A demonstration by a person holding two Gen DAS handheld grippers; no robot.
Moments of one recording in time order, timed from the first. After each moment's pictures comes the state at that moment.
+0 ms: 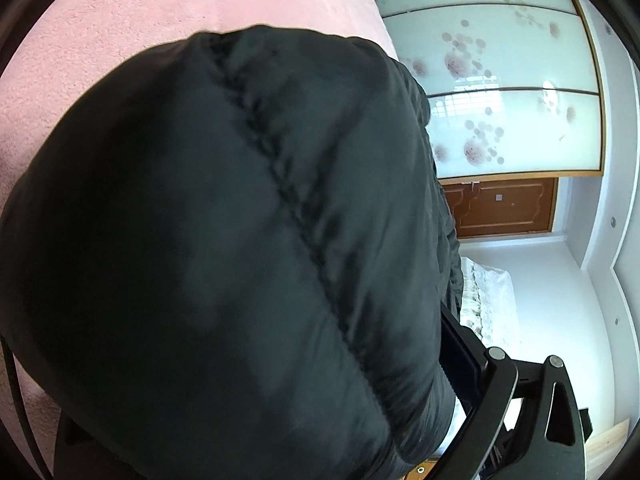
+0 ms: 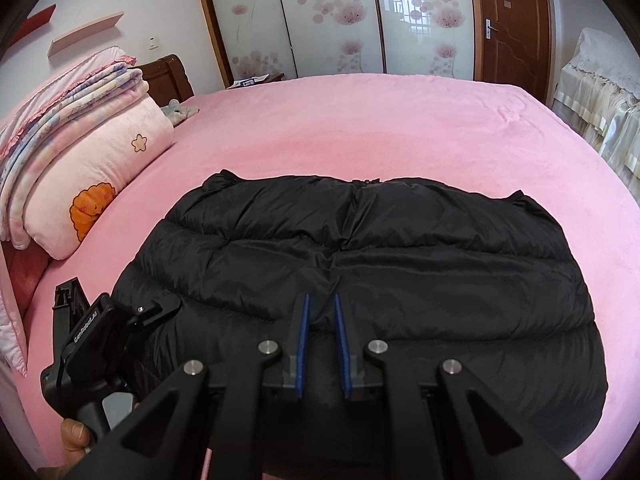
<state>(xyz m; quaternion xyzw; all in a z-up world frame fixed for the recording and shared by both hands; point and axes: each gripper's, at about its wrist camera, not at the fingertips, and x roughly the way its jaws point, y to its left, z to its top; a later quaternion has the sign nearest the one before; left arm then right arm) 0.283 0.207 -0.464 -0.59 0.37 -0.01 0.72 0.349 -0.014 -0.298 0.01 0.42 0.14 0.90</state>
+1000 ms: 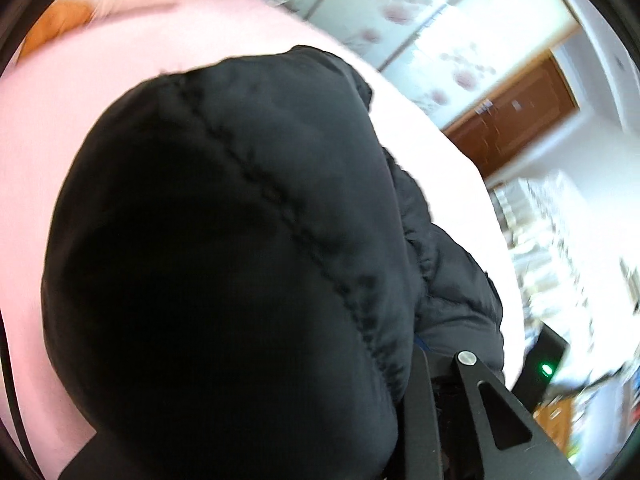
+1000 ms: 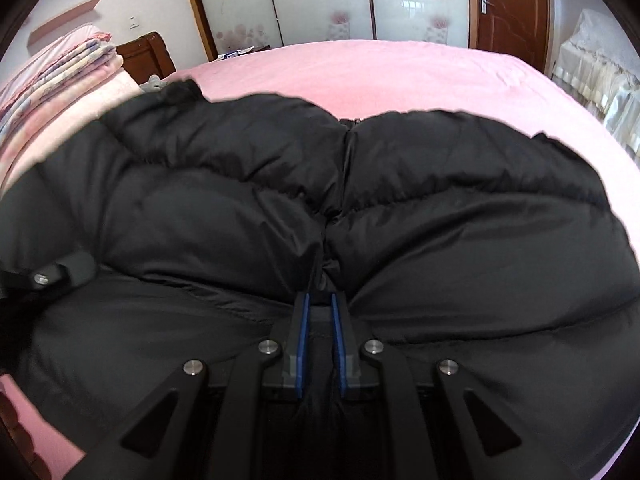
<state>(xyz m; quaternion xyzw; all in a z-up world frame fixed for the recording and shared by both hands) 0.310 0.076 -0.327 -0.31 0.41 0.01 0.86 0.371 -0.020 -0.364 0.01 0.47 0.12 0.88</state>
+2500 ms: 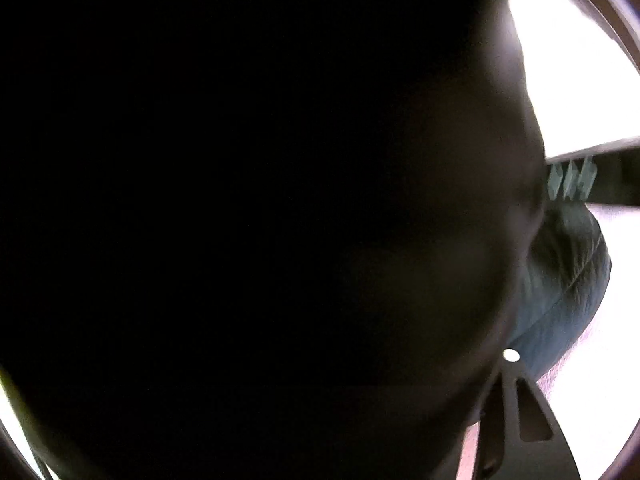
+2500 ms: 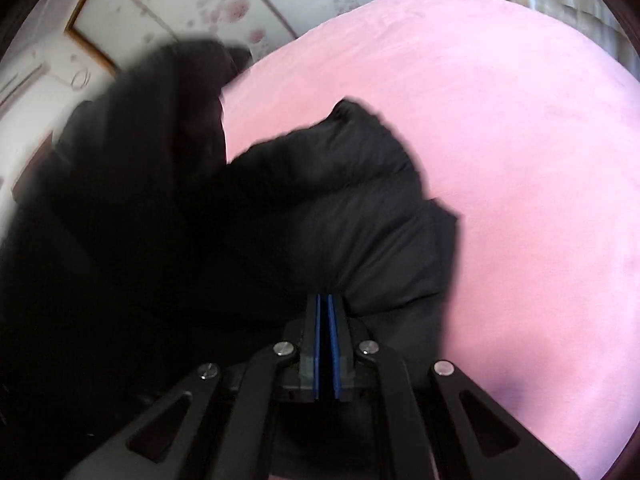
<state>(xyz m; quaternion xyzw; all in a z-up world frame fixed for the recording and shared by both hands) 0.333 -0.314 -0.331 0.37 0.41 0.00 0.83 0.359 -0.313 -0.340 0.23 0.48 0.10 0.84</state>
